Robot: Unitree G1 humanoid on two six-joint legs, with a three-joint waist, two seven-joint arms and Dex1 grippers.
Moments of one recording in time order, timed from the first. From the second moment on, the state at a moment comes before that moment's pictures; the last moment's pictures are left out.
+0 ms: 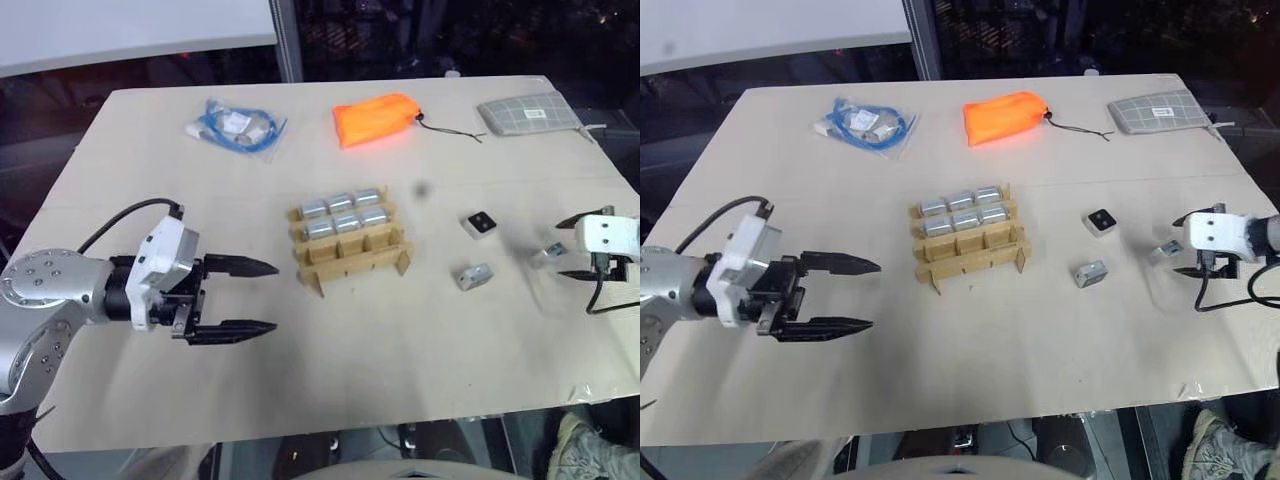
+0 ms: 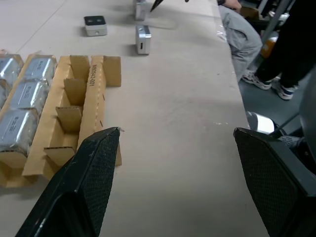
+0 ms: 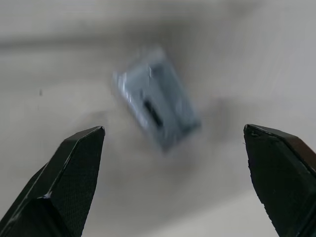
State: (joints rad) left arm 0.00 1.07 0.35 -0.47 -0.78 0.51 -1.32; right arm -0.83 -1.02 0.19 1.10 -0.21 -0.73 1.31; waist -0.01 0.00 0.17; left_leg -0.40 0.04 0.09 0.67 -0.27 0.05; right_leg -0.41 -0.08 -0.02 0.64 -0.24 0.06
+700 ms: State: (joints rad) left arm 0.01 1.07 0.38 -0.48 -0.77 0.51 -1.32; right arm -0.93 -1.02 0.26 1.14 -0.27 -0.85 1.41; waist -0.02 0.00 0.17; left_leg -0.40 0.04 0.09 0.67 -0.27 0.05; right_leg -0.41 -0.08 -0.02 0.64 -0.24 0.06
